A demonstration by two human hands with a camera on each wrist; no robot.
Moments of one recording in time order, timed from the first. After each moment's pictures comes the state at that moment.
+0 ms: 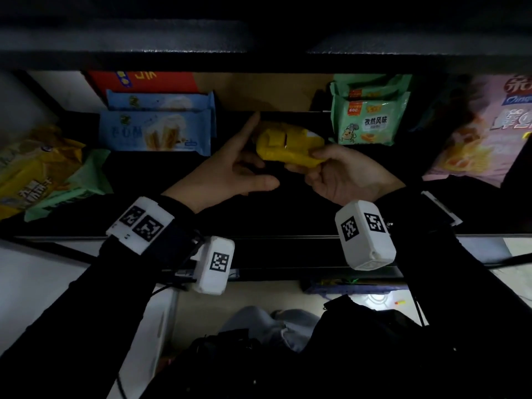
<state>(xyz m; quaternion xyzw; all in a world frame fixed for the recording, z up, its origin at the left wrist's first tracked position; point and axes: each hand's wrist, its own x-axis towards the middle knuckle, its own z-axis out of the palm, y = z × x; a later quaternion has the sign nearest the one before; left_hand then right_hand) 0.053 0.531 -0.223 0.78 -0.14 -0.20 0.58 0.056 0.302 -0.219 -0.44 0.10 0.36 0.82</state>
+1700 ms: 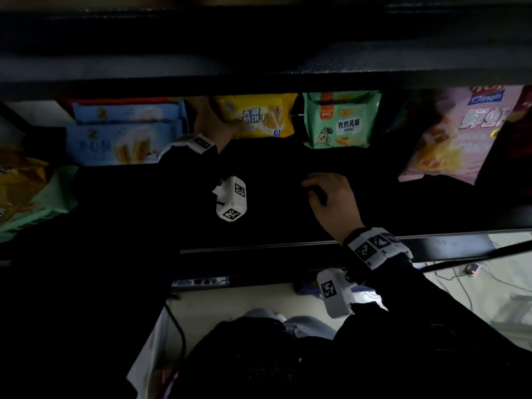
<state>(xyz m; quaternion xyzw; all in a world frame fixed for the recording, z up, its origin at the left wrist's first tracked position) 0.193 0.486 -0.264 0.87 0.07 0.00 0.49 0.032 0.266 -0.299 -0.95 -0.04 -0.09 0.31</state>
